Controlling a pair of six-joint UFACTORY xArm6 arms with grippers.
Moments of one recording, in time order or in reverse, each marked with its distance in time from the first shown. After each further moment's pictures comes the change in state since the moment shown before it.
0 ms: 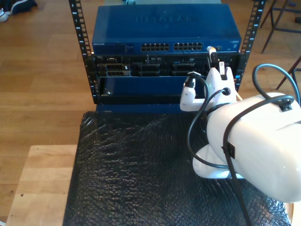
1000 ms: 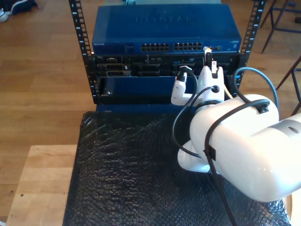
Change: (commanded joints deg) left arm -0.1 0.0 0.0 0.0 -0.1 0.0; right arm 3.4 6.3 -9.1 9.3 2.3 0.1
